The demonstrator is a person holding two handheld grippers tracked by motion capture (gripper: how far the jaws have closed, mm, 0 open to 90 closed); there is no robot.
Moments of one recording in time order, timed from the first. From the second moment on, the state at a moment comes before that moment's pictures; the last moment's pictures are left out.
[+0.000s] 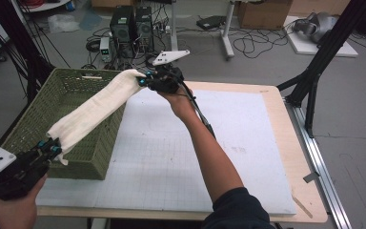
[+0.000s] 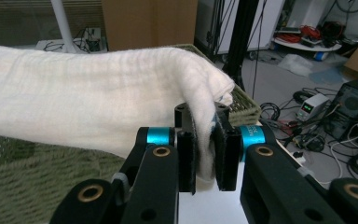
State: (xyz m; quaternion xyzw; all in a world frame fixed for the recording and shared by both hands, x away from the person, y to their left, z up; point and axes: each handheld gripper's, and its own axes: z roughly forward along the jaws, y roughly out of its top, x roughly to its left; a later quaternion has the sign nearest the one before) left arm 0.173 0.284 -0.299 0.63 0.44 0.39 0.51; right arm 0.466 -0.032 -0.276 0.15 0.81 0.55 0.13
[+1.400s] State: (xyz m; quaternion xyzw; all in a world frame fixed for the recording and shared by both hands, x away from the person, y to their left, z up) left arm 0.187 0.347 -0.317 0.60 0.50 0.42 0.46; right arm 0.503 0.106 -0.288 0.14 0.84 0.51 0.13
